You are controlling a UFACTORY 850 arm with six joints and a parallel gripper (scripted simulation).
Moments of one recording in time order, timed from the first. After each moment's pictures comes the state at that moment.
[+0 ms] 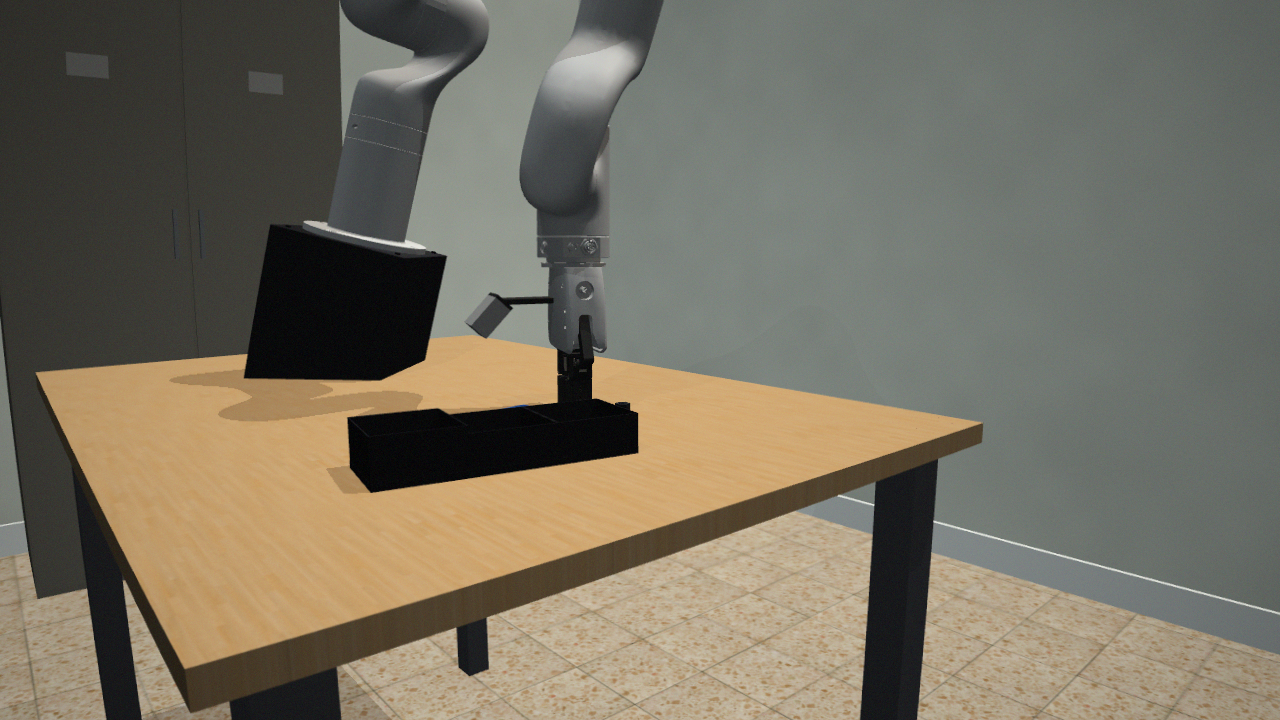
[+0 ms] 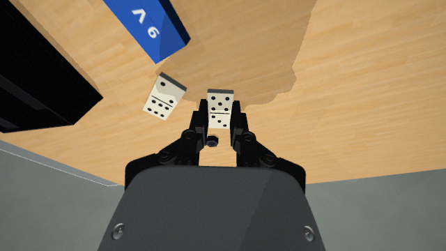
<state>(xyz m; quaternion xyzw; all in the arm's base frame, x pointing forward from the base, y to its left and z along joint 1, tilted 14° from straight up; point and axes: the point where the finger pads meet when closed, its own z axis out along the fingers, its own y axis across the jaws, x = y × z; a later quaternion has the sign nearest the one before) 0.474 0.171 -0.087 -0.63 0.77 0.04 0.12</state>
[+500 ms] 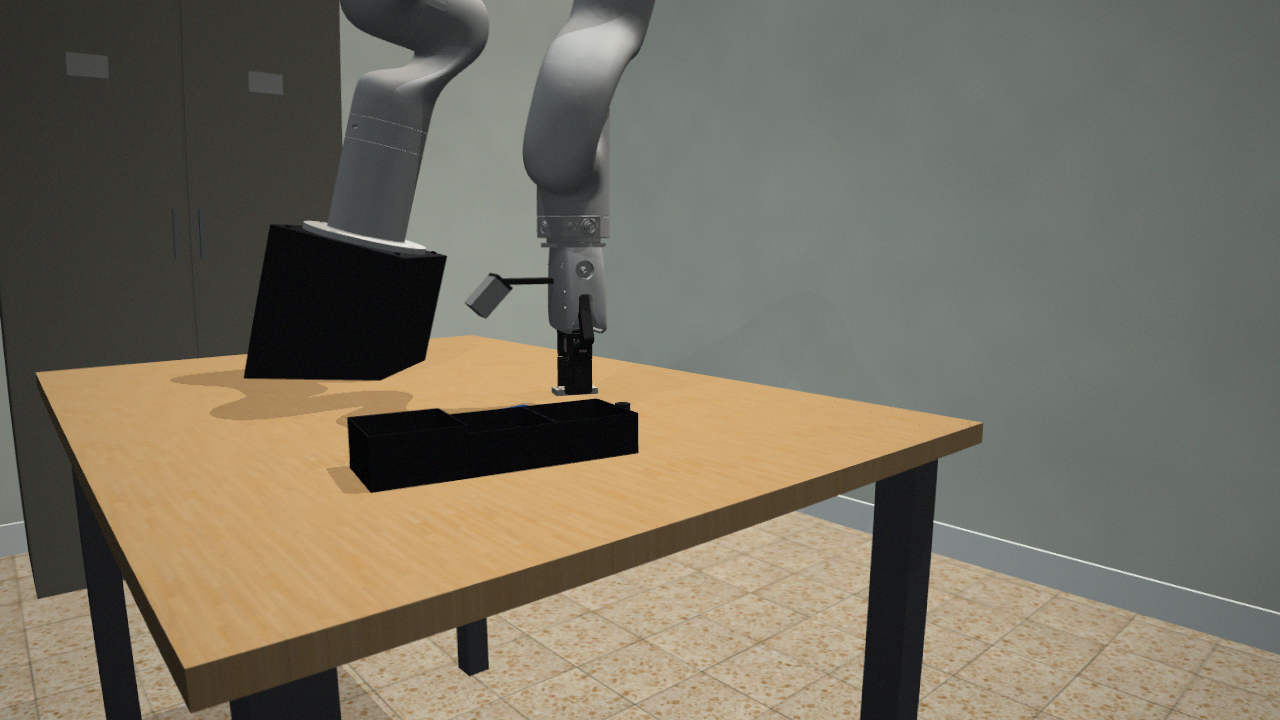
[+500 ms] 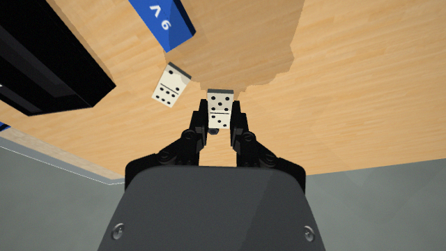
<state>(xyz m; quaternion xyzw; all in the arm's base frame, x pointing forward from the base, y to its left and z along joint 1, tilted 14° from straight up) 0.471 0.166 -0.065 -0.63 0.77 0.03 0.12</state>
